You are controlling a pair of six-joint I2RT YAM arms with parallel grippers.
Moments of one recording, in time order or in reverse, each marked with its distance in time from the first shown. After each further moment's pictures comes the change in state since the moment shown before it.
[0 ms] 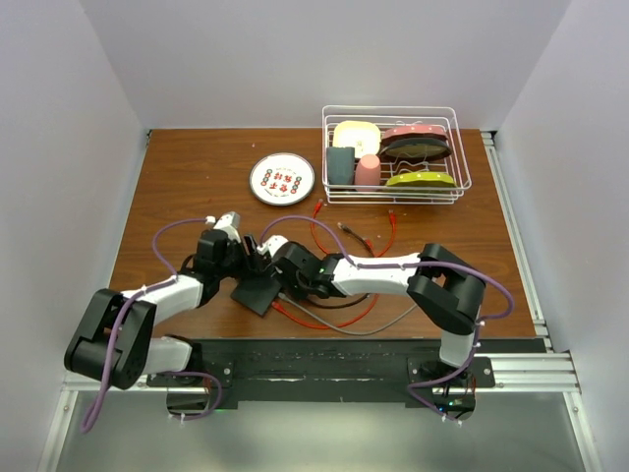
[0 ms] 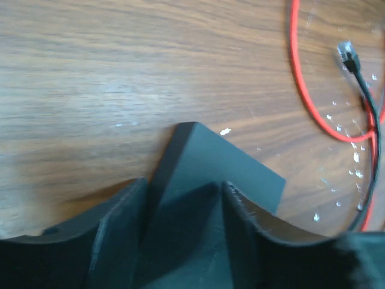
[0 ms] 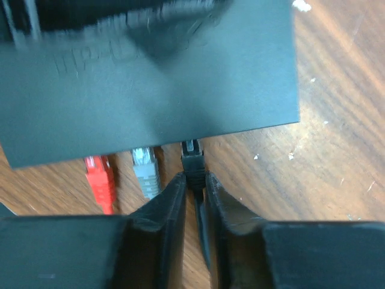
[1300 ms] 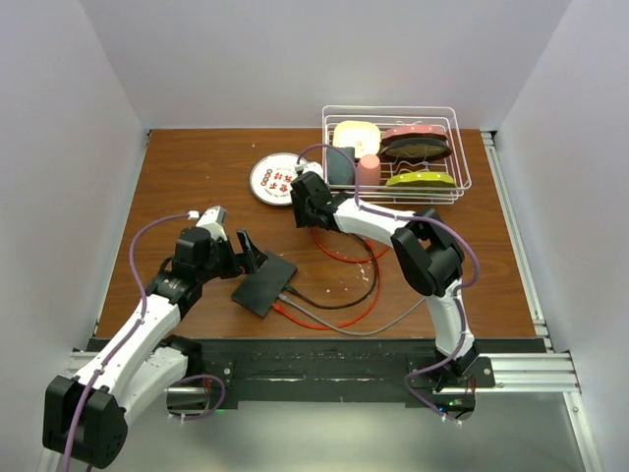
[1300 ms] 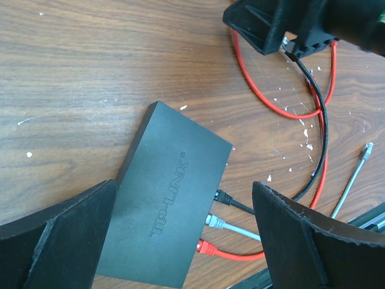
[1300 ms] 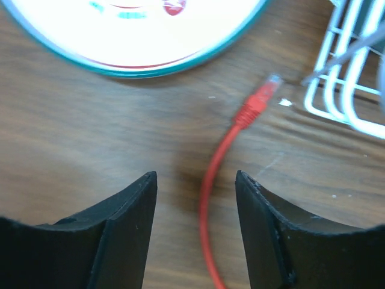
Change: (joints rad) left arm 0.005 -0.447 0.139 -0.534 -0.015 0.037; right arm -0.343 0.250 0.412 -0.036 0.180 0.160
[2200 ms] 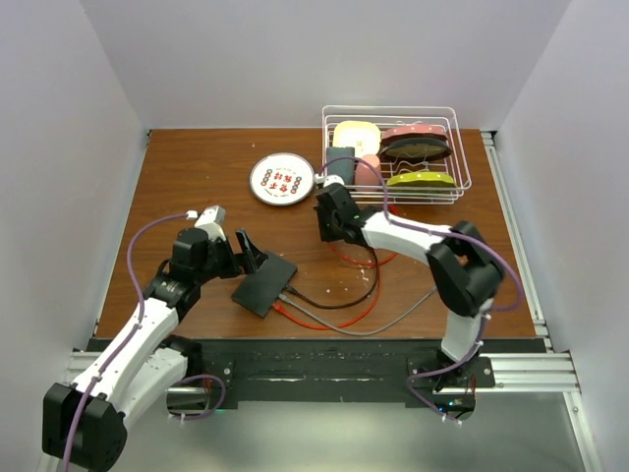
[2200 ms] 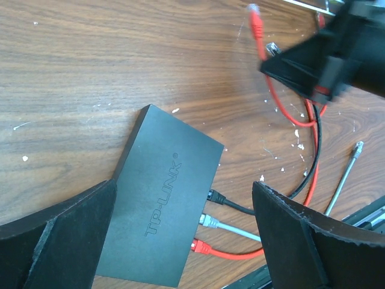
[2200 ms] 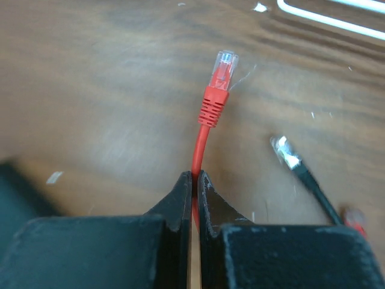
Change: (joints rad) left arm 0.000 -0.033 0.000 -0.002 0.012 0.000; right arm -0.031 -0.228 -0.311 0.052 -0.114 0.024
